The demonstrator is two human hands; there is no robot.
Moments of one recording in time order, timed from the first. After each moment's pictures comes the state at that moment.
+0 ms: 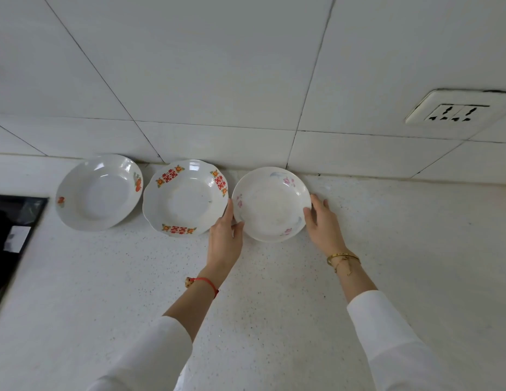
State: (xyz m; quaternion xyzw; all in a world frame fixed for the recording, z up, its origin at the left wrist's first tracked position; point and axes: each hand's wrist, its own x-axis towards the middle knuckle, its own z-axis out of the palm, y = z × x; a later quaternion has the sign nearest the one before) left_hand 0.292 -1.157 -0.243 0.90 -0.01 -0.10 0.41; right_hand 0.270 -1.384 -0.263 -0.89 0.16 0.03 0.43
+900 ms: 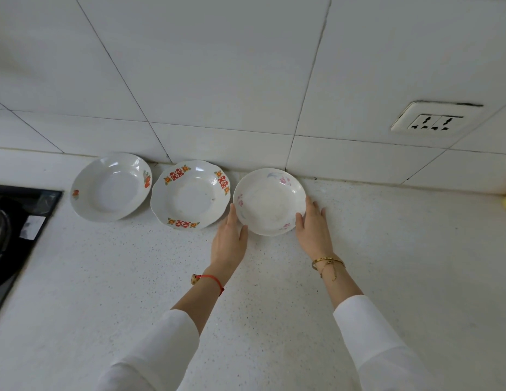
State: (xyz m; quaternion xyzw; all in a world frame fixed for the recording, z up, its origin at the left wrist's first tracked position) left_hand 0.269 -1.161 -0.229 0.93 -0.02 -0.11 0.35; right_hand 0.253 -1.355 -0.234 -0.91 0.19 0.04 0.35
